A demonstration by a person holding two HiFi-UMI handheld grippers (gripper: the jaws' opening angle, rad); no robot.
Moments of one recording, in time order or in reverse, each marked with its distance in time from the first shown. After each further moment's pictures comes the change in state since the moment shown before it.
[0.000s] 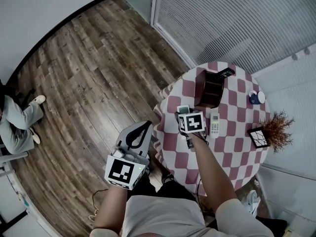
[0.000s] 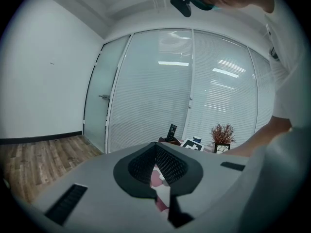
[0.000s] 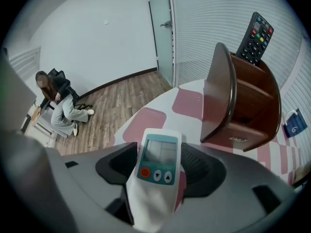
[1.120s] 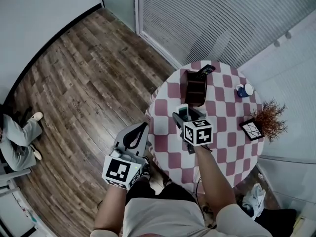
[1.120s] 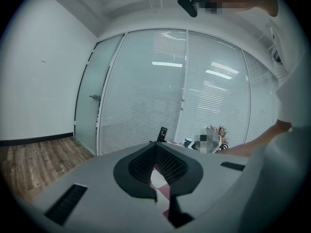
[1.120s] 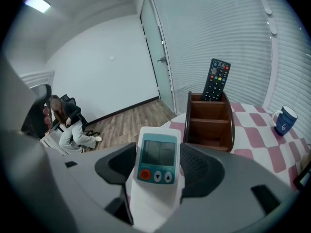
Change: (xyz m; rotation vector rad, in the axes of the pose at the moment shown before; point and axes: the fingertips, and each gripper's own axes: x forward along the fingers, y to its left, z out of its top) left arm 0.019 -0.033 0.016 0.025 -0.007 -0.089; right arm -0.092 -0.016 0.025 0.084 -0.333 0.109
